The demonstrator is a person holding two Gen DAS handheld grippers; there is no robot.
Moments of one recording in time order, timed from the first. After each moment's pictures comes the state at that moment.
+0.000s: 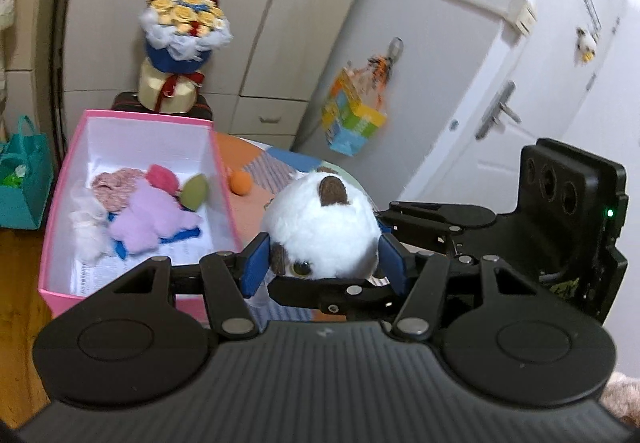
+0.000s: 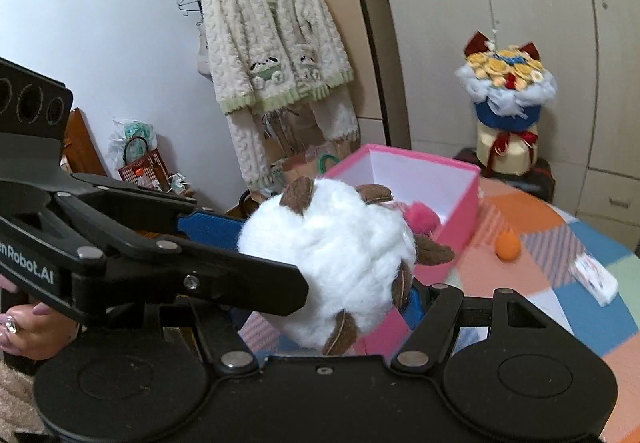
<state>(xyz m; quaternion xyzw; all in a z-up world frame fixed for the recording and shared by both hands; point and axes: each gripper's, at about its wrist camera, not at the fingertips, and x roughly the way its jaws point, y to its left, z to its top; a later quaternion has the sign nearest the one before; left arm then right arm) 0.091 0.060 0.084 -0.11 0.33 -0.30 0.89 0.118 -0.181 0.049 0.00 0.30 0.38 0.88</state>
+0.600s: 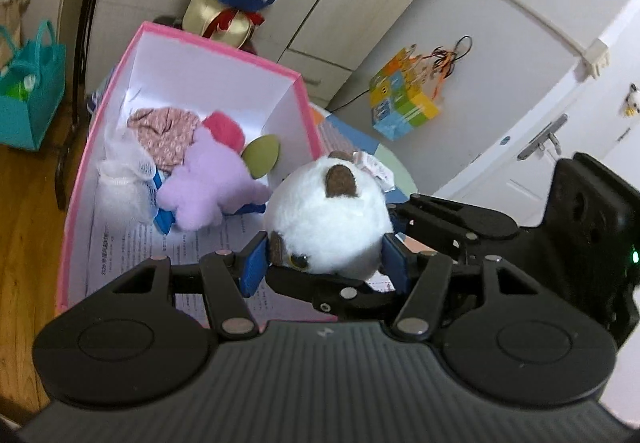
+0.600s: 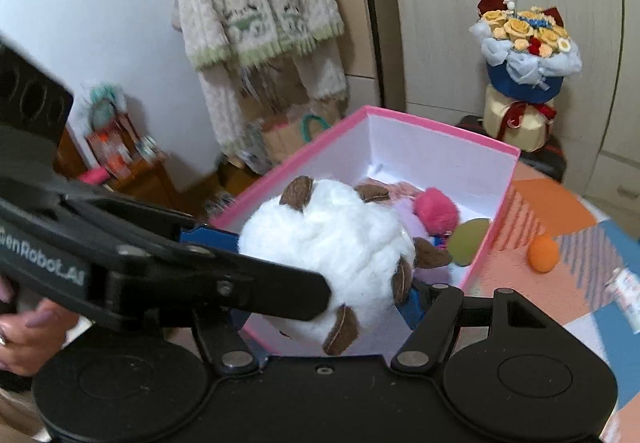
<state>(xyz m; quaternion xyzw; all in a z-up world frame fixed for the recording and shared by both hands) 0.191 0.114 0.006 -0.19 0.41 -0.27 0.85 0.189 -0.106 0.003 -0.06 0.36 0.34 0.87</state>
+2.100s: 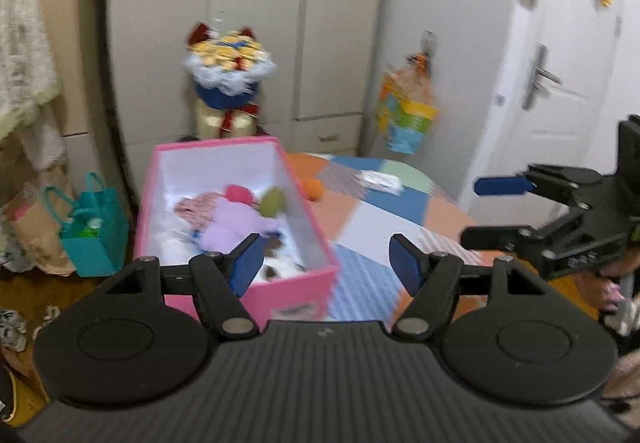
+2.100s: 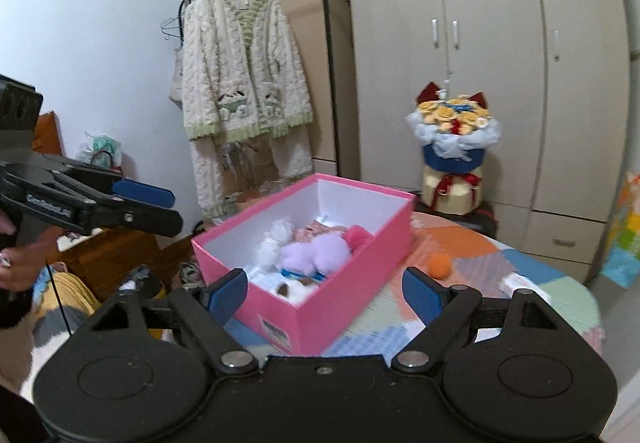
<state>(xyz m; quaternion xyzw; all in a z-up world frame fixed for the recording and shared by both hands) 0.038 0.062 0.078 0.02 0.28 -0.24 0.93 0.055 -0.252 0.041 -0.03 0.22 0.30 0.93</state>
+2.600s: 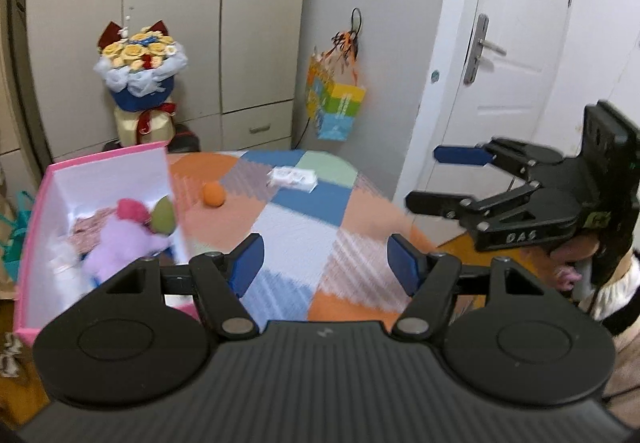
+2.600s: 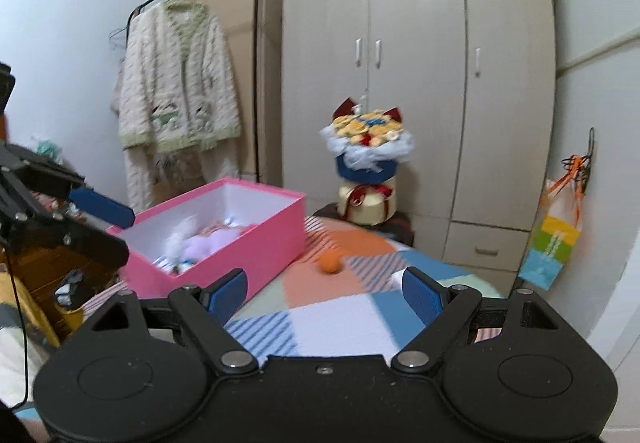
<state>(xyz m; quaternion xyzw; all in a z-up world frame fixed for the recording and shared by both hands) 0.054 -0.043 0.065 0.03 0.29 -0.31 0.90 0.070 -0.348 0.022 -0.04 0.18 0.22 0.96</state>
